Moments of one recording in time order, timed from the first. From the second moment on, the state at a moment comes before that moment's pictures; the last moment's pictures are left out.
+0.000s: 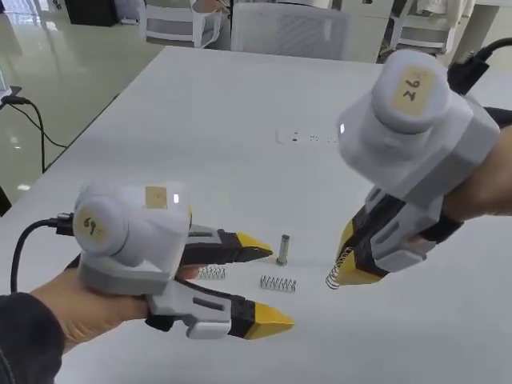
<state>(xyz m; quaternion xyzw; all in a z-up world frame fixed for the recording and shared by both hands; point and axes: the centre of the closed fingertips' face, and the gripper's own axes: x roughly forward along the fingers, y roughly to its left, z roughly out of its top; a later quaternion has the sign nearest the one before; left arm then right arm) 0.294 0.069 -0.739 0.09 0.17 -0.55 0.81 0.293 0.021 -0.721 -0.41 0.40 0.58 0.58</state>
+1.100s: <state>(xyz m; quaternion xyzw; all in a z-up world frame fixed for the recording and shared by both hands) 0.312 0.148 -0.755 0.05 0.18 -0.44 0.88 0.338 -0.006 -0.711 -0.40 0.41 0.54 0.61</state>
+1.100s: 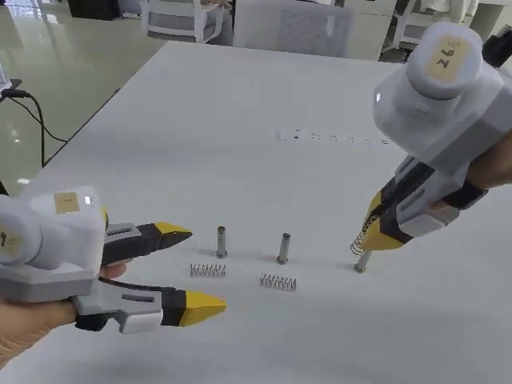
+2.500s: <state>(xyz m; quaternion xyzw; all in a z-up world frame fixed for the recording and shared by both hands) 0.316 0.155 -0.764 0.05 0.19 -0.42 0.89 0.414 -0.047 -0.778 -0.42 0.47 0.47 0.62</state>
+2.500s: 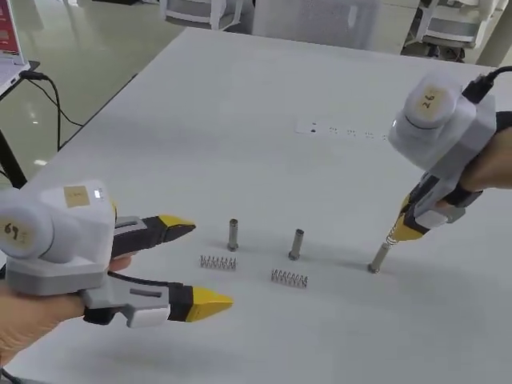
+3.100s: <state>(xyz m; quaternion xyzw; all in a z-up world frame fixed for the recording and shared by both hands) 0.316 0.156 -0.766 0.05 0.20 -0.42 0.89 0.417 -0.048 -0.788 -0.41 0.48 0.47 0.61</state>
